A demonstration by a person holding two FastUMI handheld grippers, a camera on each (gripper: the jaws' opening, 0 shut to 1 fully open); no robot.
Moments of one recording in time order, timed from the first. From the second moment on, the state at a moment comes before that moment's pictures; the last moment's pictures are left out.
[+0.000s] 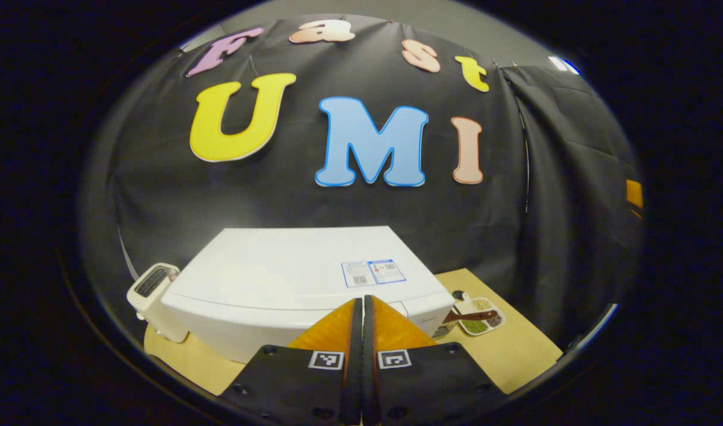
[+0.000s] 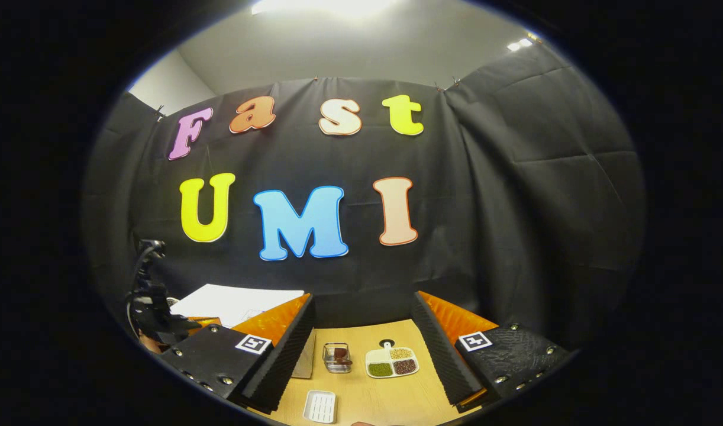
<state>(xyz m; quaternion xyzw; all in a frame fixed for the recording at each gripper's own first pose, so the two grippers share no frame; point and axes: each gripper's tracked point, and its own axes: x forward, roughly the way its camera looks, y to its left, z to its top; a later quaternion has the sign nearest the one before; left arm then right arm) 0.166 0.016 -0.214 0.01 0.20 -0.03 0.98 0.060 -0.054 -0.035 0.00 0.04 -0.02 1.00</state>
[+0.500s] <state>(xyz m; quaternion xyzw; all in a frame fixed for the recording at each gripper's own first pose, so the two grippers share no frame) 0.070 0.064 0.021 0.04 0.02 0.02 1.00 0.047 0.007 0.030 0.01 -0.01 0.02 1.00</state>
